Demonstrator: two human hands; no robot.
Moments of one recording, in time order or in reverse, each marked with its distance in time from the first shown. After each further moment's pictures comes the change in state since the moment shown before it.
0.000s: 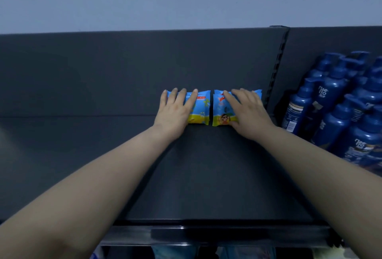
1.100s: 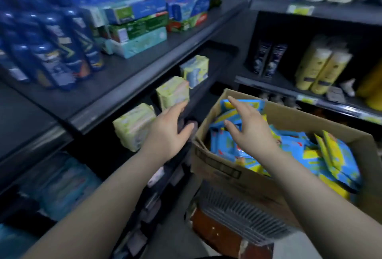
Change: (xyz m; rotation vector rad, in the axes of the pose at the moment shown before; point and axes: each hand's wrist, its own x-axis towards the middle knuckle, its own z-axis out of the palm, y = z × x) left_hand -0.226 0.416 -0.132 -1.173 -0.232 0.771; right_hand -0.564 0.024 -0.152 0.090 0.190 1.133
